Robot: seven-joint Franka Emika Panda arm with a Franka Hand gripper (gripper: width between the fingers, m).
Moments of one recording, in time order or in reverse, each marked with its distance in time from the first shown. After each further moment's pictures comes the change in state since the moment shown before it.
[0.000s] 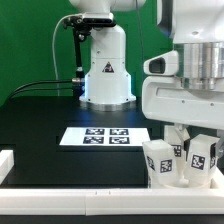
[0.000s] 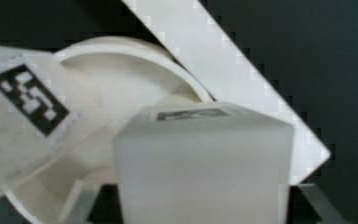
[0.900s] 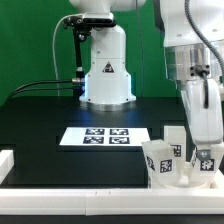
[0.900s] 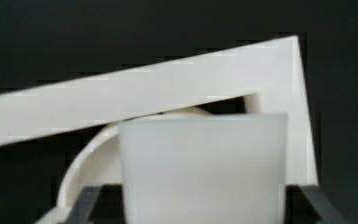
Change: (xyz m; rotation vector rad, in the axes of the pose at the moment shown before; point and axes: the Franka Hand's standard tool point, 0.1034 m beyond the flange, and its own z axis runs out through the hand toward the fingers) arm -0.003 -0.001 0.001 0.017 -0.080 1.036
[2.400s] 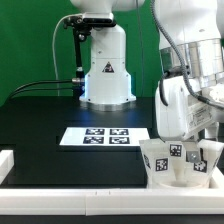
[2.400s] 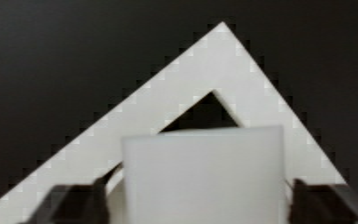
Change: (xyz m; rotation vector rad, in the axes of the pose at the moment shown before) arm -0.001 -0.004 0.001 0.084 -0.075 0.387
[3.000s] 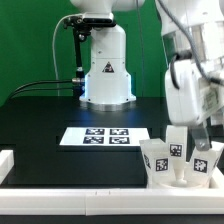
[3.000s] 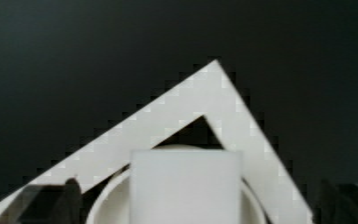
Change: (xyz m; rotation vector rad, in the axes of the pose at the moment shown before) arm -0.021 -0.008 -0.032 0.000 -0.055 -0.101
